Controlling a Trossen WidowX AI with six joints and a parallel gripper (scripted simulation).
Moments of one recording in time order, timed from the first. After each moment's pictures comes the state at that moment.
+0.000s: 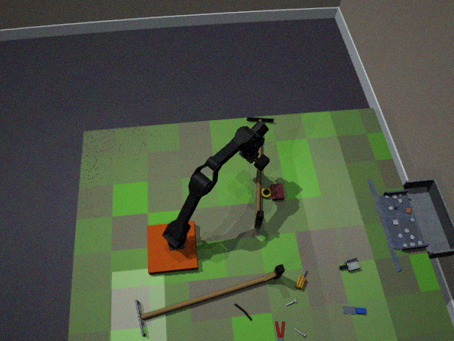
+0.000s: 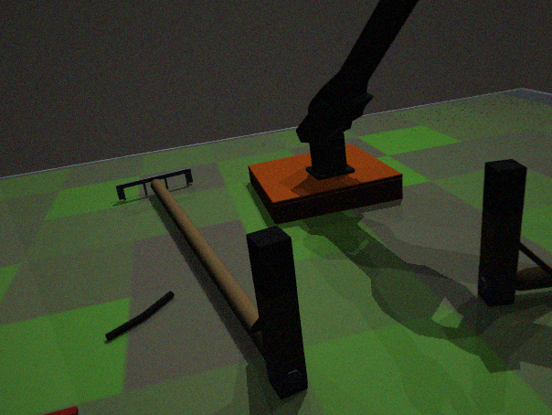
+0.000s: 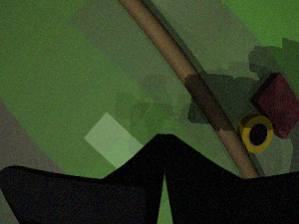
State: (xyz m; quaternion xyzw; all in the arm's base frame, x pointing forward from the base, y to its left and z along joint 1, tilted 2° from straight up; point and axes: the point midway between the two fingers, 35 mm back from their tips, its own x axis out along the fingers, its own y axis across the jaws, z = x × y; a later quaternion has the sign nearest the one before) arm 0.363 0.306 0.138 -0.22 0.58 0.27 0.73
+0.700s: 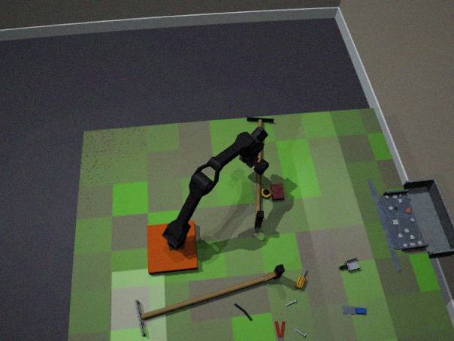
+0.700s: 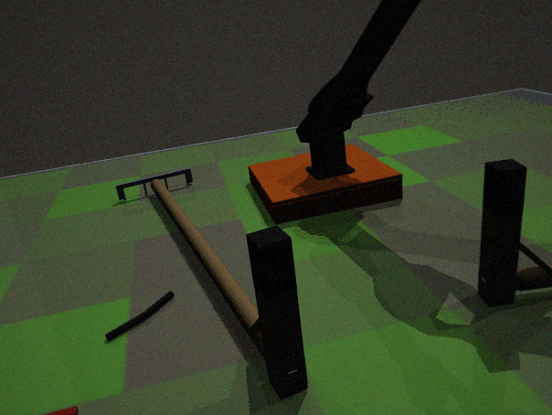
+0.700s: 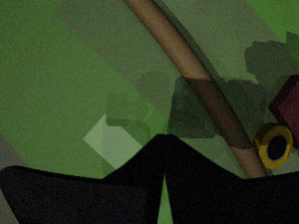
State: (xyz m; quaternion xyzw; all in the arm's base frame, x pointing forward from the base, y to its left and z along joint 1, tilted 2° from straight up) arm 0.367 0.309 0.092 -0.22 0.58 0.27 0.73
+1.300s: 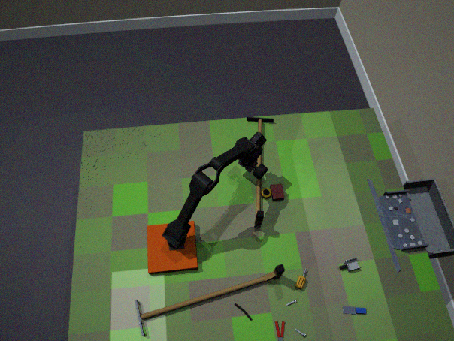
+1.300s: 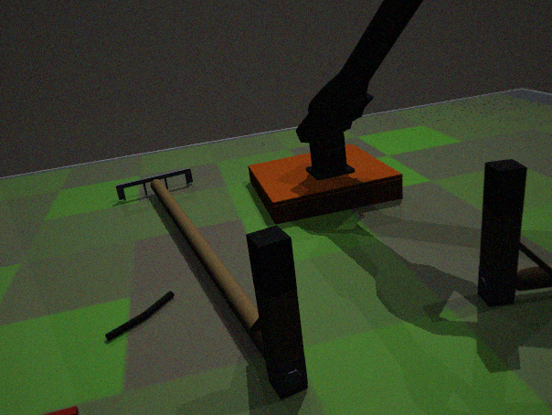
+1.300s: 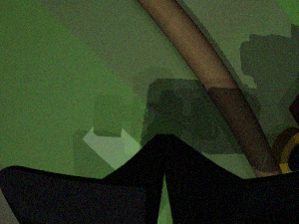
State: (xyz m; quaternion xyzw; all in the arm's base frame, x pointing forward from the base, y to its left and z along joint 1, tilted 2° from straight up) arm 0.366 0.308 0.053 -0.22 0.58 0.27 0.73
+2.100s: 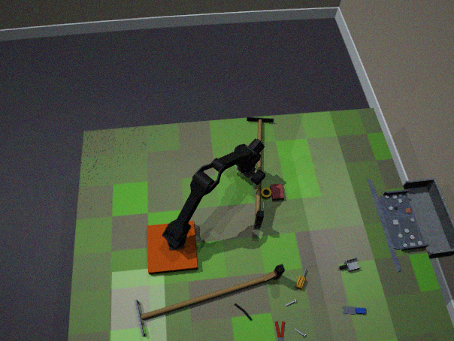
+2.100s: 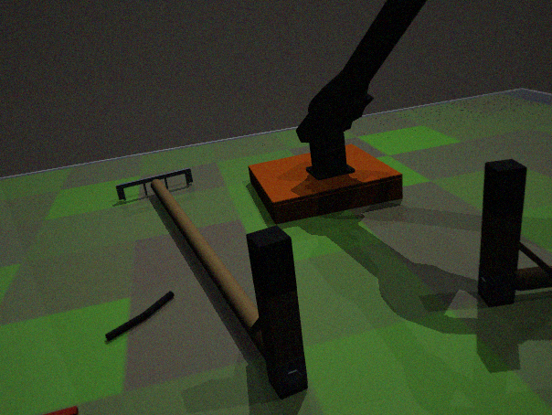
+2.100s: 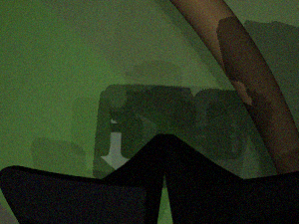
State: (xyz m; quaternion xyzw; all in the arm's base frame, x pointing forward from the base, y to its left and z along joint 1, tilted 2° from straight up) arm 0.361 0.303 0.011 -0.22 0.59 0.27 0.73
